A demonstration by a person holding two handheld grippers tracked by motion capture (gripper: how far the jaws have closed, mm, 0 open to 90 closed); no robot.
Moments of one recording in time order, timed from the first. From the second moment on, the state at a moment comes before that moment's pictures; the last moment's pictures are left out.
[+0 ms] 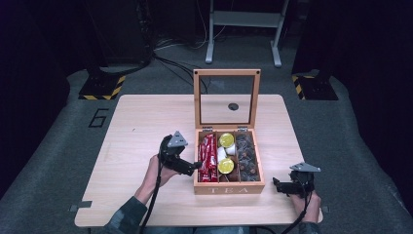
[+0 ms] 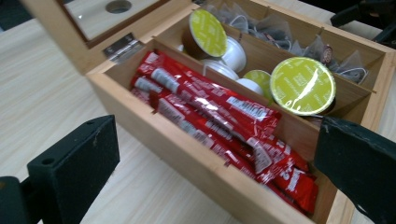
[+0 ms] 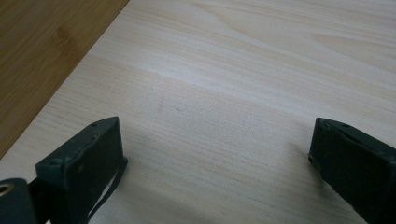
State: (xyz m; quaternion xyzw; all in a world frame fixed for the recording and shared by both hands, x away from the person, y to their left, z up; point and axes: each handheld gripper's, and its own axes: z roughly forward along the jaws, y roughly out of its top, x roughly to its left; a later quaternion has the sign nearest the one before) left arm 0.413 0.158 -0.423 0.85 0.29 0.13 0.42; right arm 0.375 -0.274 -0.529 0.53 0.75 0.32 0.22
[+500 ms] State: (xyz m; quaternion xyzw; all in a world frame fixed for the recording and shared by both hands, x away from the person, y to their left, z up) left arm 0.418 0.100 -0.433 0.88 0.24 0.10 0.40; right arm 0.375 -0.274 -0.529 0.53 0.75 0.32 0.23
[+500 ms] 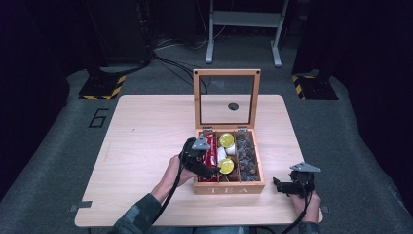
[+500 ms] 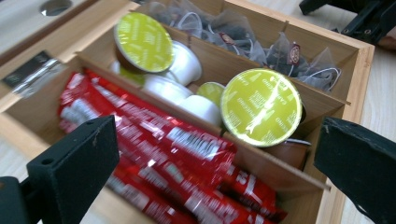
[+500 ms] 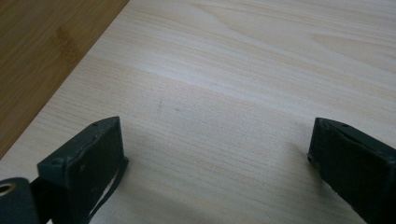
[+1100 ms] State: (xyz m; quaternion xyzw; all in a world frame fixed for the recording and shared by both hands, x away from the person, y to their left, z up) left arm 0.420 0.068 -0.447 0.89 0.21 0.07 0.40; right arm 0.374 -0.274 -0.529 0.53 0.75 0.32 0.23
